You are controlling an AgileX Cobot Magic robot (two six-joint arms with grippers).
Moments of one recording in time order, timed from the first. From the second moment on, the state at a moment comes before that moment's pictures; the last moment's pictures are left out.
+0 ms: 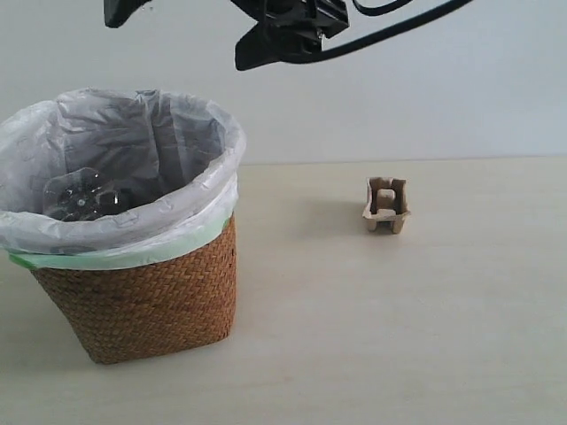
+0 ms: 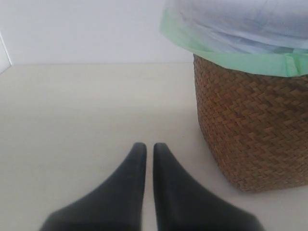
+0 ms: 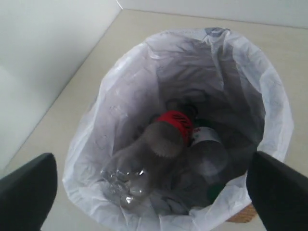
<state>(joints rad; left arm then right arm) 0.03 0.00 0.00 0.07 0.31 -0.02 0.71 1.63 -1.72 0.41 0.82 0.12</state>
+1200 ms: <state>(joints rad) 0.03 0.00 0.00 0.07 0.31 -0.02 0.37 2.12 -1.73 -0.21 0.86 0.55</state>
